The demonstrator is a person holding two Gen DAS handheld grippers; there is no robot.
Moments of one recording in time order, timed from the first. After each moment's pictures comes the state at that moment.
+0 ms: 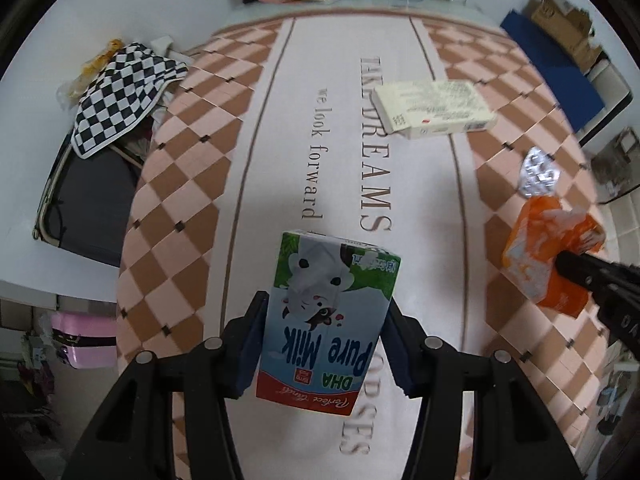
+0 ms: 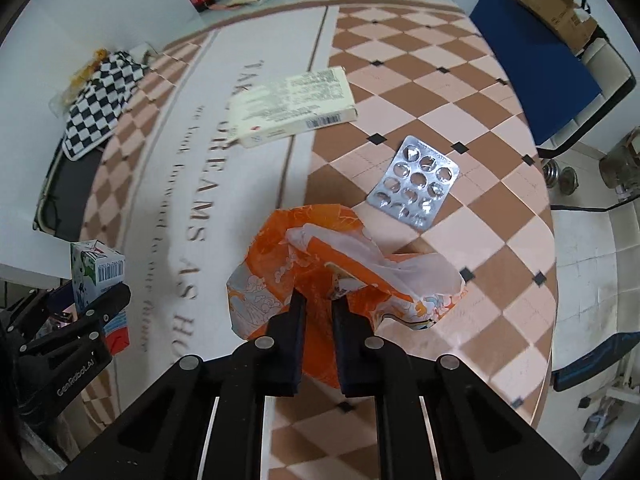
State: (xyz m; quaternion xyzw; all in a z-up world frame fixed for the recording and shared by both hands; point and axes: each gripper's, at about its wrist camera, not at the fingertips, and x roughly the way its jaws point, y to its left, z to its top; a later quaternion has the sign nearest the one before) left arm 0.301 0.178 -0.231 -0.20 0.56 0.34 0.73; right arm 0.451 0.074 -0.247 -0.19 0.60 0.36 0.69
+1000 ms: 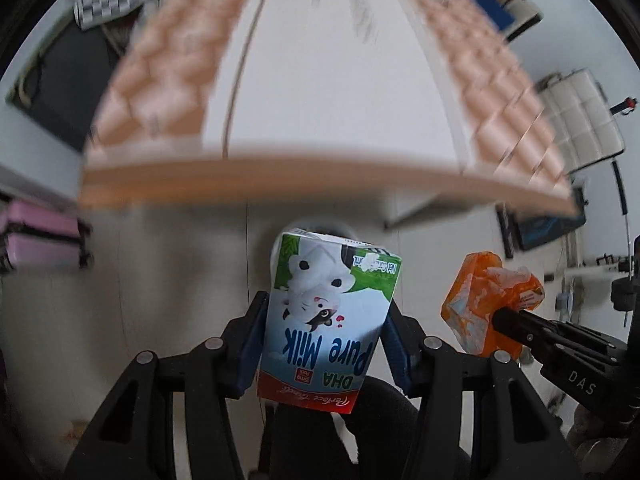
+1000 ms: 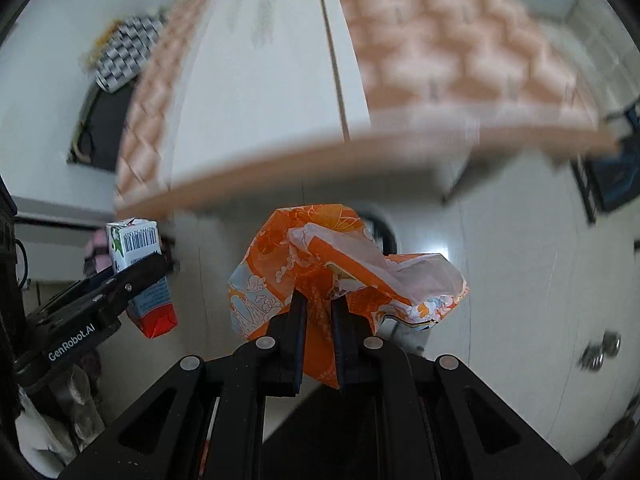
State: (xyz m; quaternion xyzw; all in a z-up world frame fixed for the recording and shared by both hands) left arm -0.034 -0.036 -0.295 -0.30 0.60 0.20 0.71; right arm 0.042 -0.233 -0.280 -0.11 0.70 0.31 0.64
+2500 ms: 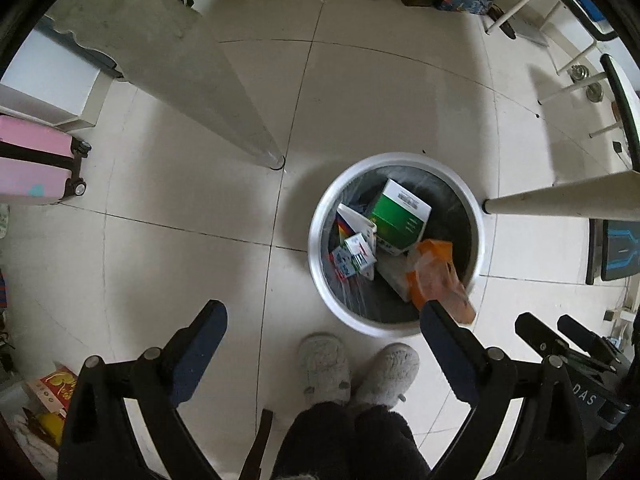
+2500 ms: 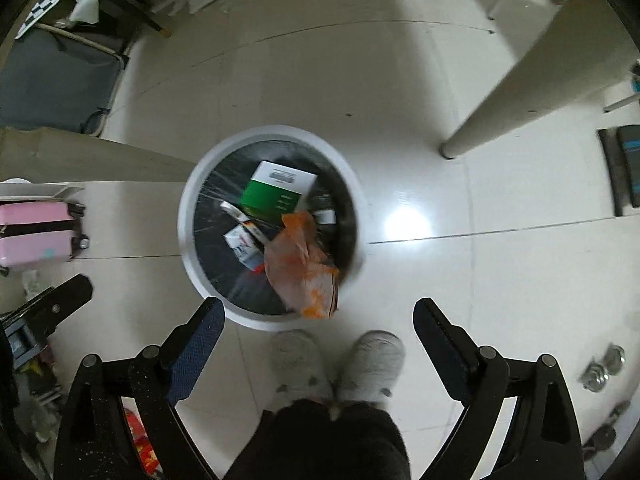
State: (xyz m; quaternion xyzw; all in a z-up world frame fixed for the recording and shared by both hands) left arm -0.031 -0.018 -0.585 -0.32 0.64 0.29 0.63; right arm 0.062 -0.224 -0.642 -0.19 0.72 0.26 0.61
